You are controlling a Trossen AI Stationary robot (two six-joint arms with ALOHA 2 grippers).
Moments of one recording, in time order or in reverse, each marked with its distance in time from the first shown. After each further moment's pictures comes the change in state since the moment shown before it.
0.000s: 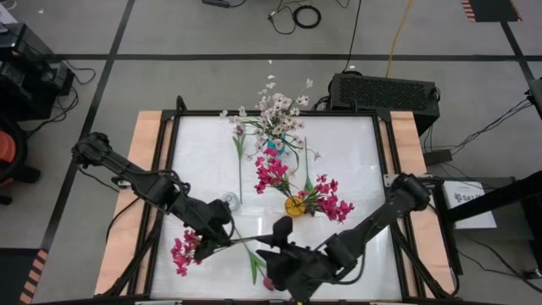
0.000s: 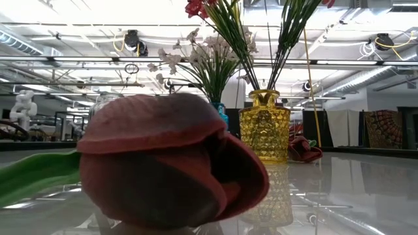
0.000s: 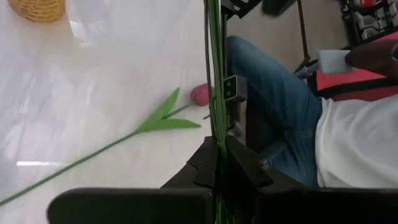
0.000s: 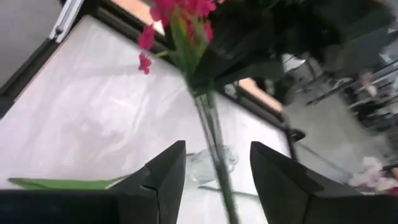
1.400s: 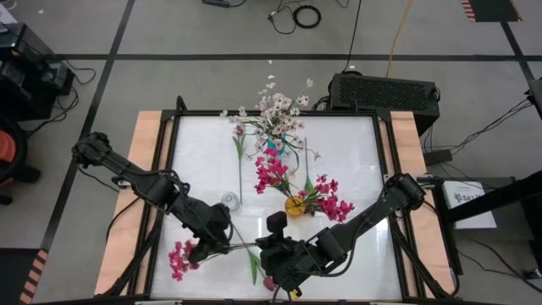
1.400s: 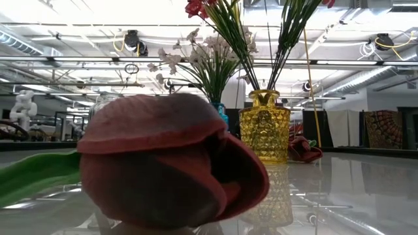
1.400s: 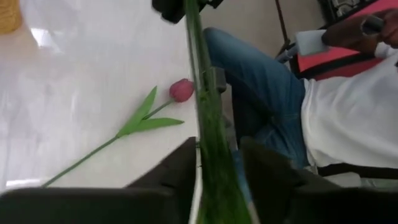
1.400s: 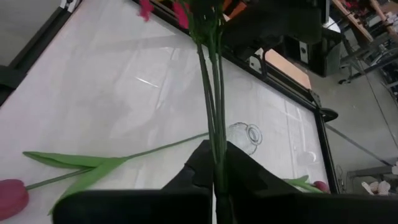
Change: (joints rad) left arm -0.002 -0.002 -0.001 0.035 0.085 0.097; right arm -0.056 0.029 0.031 -0.114 -0.130 0.076
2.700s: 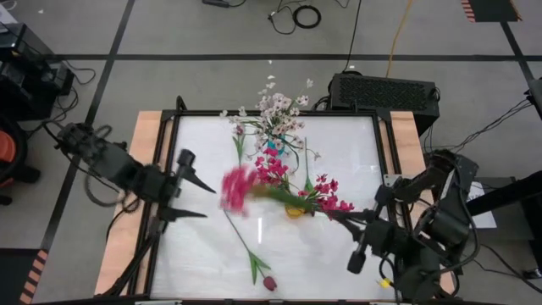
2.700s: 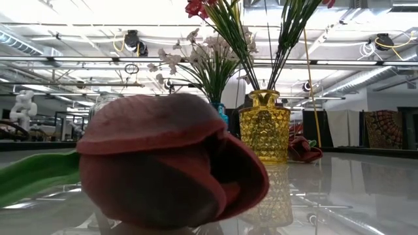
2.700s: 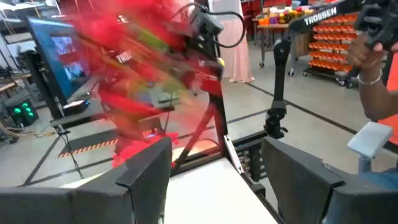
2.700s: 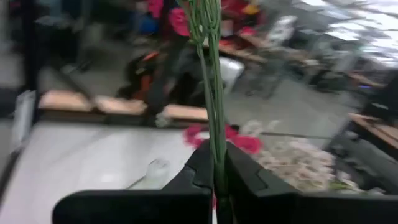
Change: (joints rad) left arm -0.046 -0.249 0.207 0.215 -0.401 0.796; right arm 0.340 -0.454 -0.046 -0.382 0.623 0.523
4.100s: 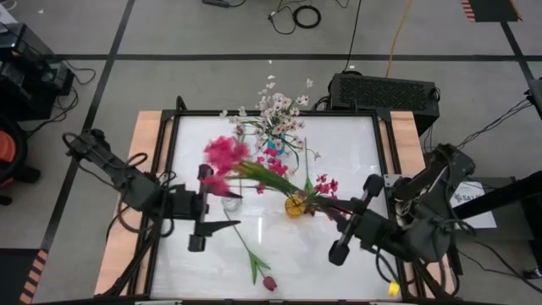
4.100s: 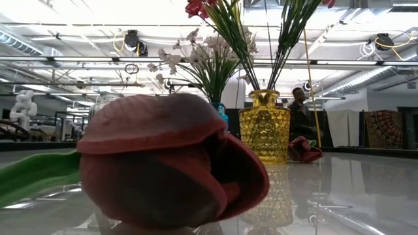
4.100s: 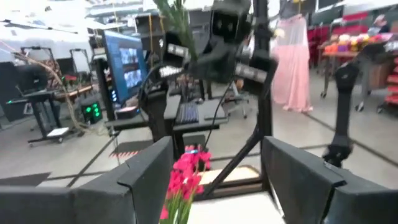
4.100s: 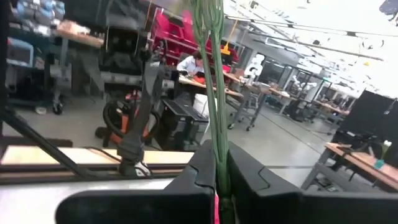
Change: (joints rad) left arm -0.073 0.178 -0.120 0.461 -0.319 0.014; right arm -0.104 -0.061 -0.180 0.961 -0.010 -0.831
